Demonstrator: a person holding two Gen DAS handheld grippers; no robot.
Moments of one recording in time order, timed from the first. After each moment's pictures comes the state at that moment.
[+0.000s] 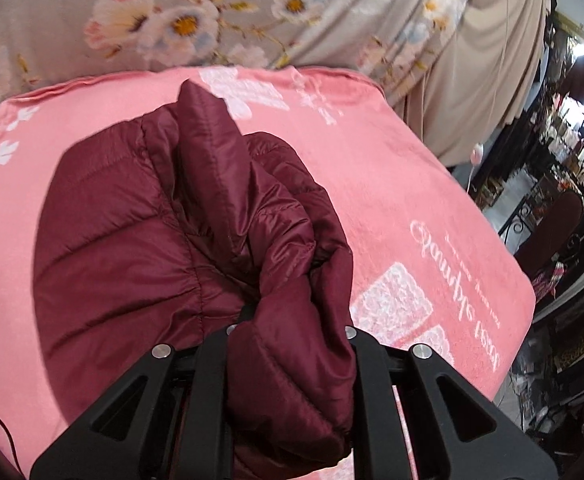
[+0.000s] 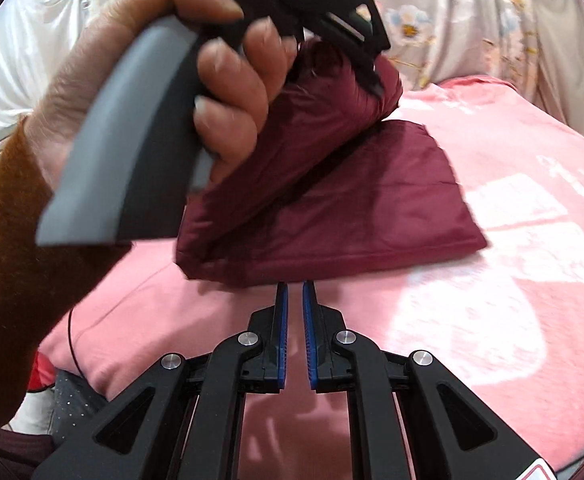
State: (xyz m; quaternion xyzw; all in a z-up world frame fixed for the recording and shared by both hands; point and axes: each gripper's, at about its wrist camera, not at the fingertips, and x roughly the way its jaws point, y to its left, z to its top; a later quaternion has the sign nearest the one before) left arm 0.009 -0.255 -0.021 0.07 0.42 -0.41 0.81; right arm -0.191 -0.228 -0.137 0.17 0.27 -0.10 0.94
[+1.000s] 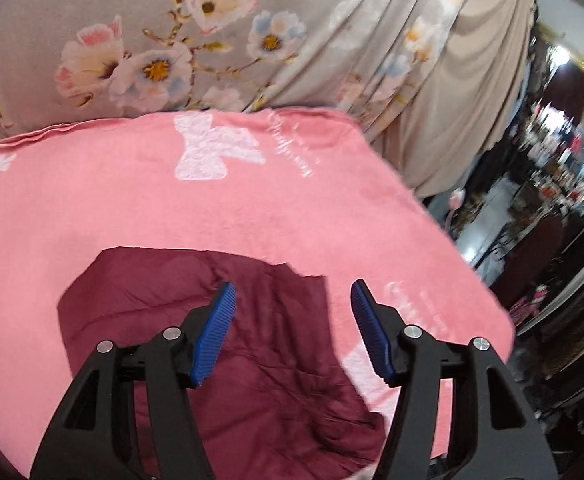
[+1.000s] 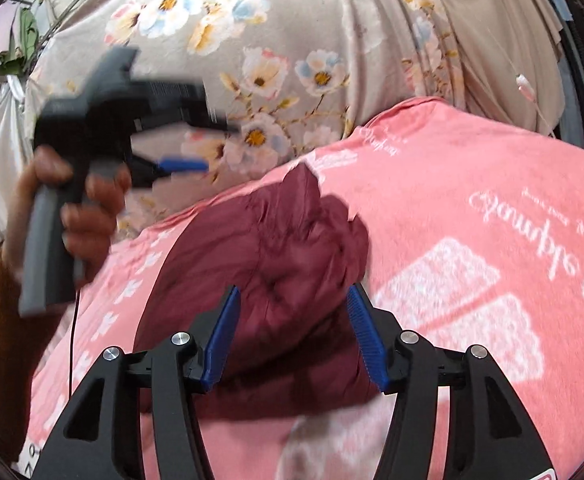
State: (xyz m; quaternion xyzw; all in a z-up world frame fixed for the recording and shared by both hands) left arm 0.056 -0.274 0.044 0.06 0.39 -0.43 0.81; right arm -0.179 -0.330 -0.085 0.25 0.16 -0.19 0.93
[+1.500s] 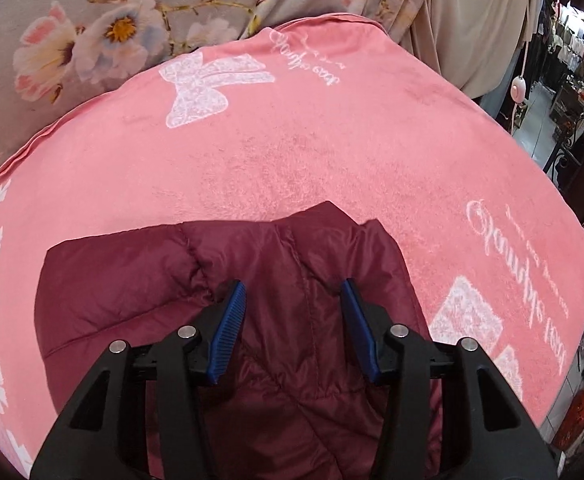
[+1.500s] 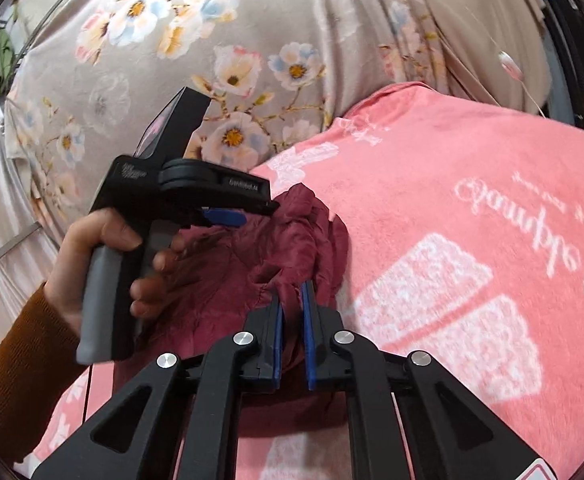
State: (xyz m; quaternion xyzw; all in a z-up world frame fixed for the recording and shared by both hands) left arm 0.066 -0.357 -0.046 0.23 0.43 -0.39 0.79; right arm -0.179 -0.354 -0.107 0.29 0.18 -0.21 0.92
